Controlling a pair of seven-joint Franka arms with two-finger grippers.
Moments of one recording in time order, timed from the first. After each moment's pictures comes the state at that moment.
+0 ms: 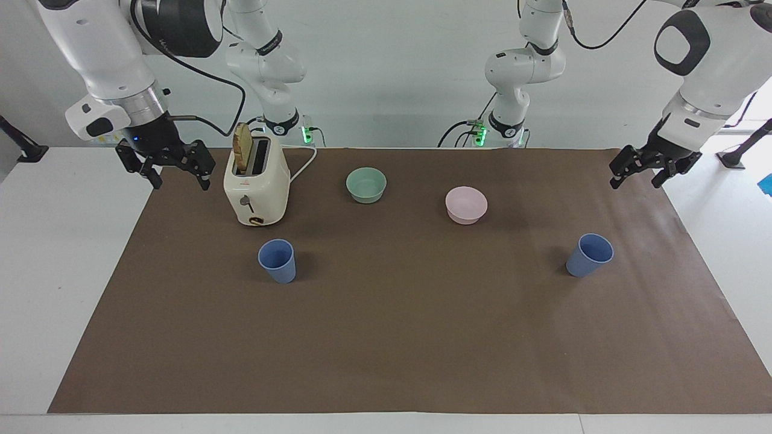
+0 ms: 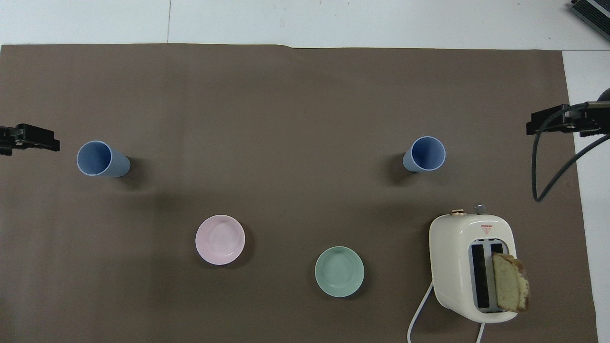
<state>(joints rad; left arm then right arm) 0.16 0.11 -0.04 -1.71 -0.03 1.84 0.09 -0.19 0.08 0.16 -1.50 -0.01 1.67 0.02</state>
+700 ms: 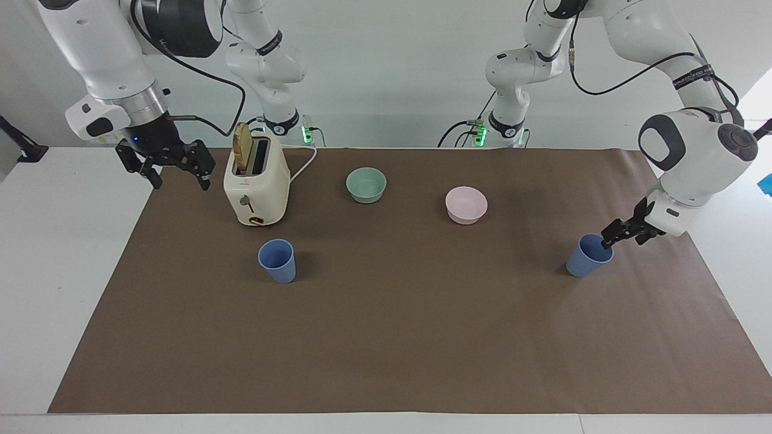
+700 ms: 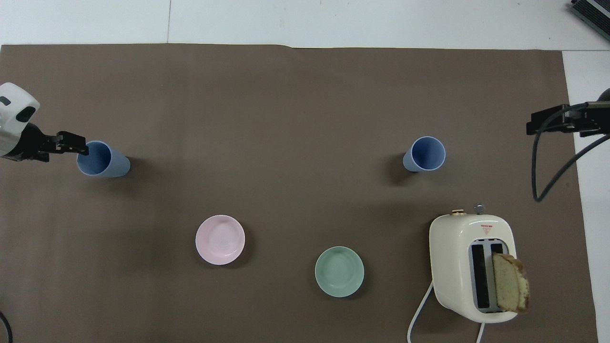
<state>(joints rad) 0.19 0.22 -0.06 -1.82 -0.04 2.03 0.04 -0.19 0.08 0.16 -1.50 -0.01 1.67 0.02</state>
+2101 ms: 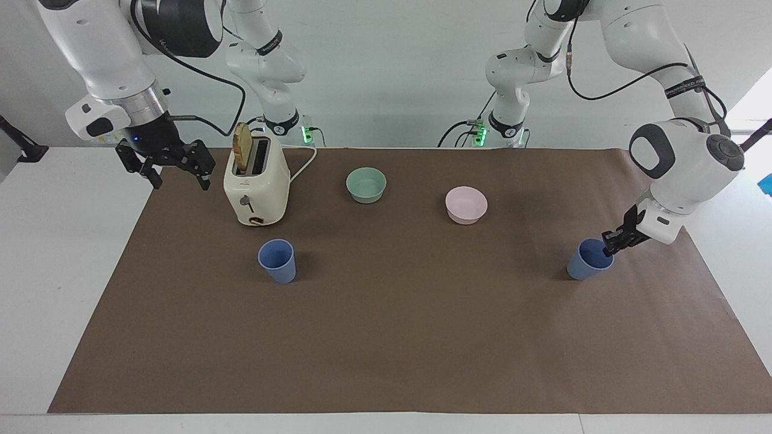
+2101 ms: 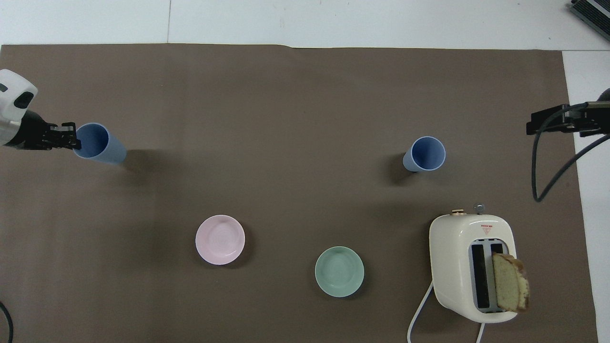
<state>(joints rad) 0.17 0.24 -0.07 -1.71 -0.10 1.96 -0.03 -0.19 0.08 0.16 -1.50 -0.01 1.67 0.02</state>
